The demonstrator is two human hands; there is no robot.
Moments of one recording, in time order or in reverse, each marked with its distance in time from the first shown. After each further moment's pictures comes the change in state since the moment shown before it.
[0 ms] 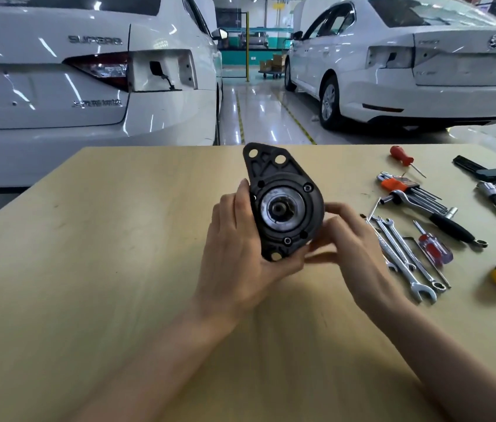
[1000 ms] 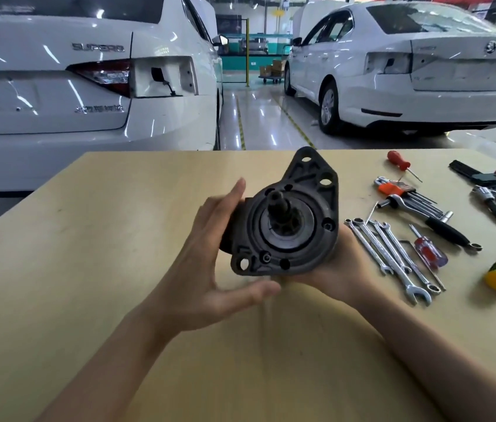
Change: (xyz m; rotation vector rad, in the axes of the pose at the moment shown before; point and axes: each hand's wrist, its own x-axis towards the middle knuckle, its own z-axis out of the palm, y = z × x) left_hand -0.003 -0.040 -0.038 -0.409 -0.232 0.270; right_hand 0.001 -0.003 0.003 -0.245 -0.223 -0.356
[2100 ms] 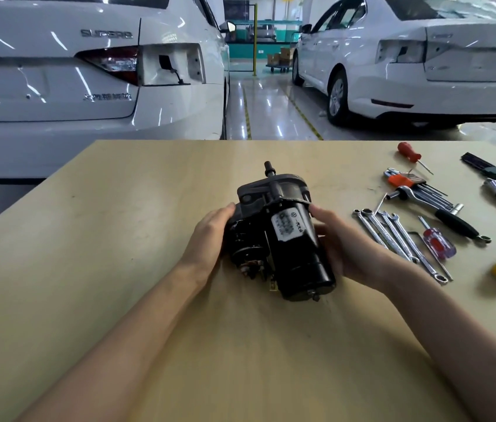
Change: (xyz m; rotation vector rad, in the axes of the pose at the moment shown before) left_hand 0.007 -0.039 0.019 -0.606 0.161 -0.965; right_hand 0.011 0.013 -0.014 0.446 -0.400 0.763
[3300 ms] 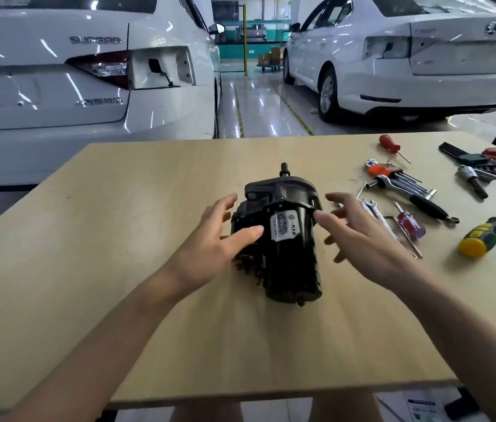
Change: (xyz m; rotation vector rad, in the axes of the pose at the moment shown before) left_hand -0.056 0.023 0.012 0.444 -0.087 0.298; right_hand -0.068 -0.009 0.008 -0.496 0.530 -0.294
